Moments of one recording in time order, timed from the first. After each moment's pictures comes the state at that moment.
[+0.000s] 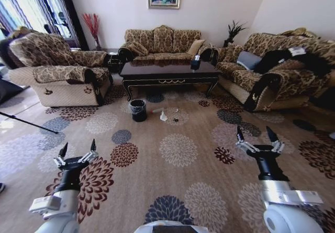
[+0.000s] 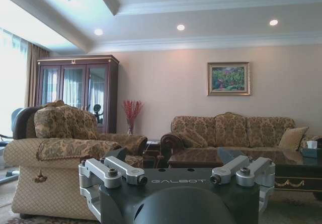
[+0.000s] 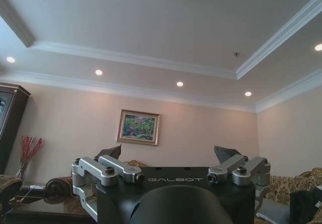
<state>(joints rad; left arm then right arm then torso) 1.83 -1.48 -0.90 -2.50 -0.34 -0.01 -0.05 -1.81 1.29 0.97 2.49 0.42 0.20 0.03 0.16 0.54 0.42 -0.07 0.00</state>
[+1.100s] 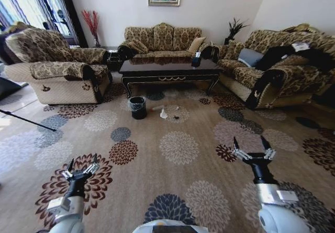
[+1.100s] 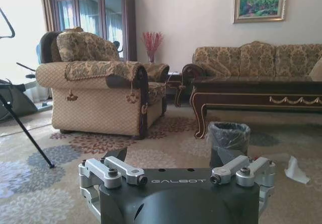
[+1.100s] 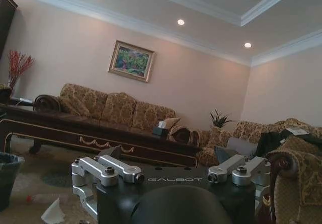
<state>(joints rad) 1.82 -1.50 -0.86 -2.14 -0.28 -0.07 -0.06 -1.77 1.30 0.88 2.07 0.21 0.32 0.01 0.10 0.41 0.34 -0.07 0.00</state>
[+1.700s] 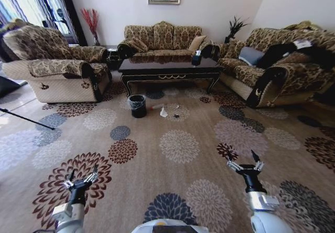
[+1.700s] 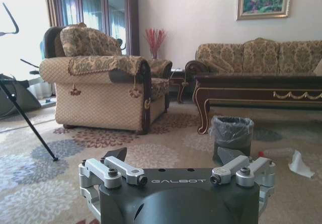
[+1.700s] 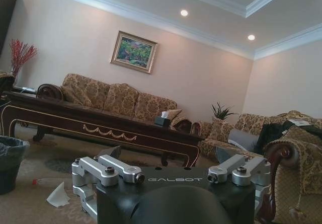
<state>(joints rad) 1.83 -1.50 -0.86 -2.14 -0.29 -0.09 -0.06 -1.77 1.32 0.86 2.05 0.17 0.33 0.01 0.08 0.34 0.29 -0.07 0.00</state>
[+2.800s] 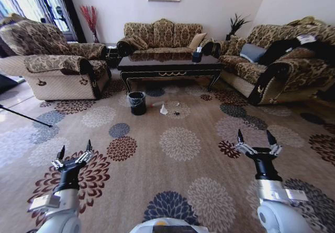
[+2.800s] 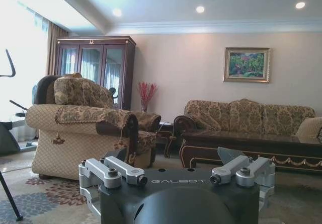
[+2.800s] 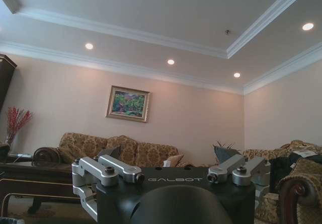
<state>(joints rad) 1.80 -1.50 -0.88 -2.38 -0.35 -0.07 -0.07 -1.75 1.30 0.91 2.27 0.33 0.31 0.02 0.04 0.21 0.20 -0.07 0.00</state>
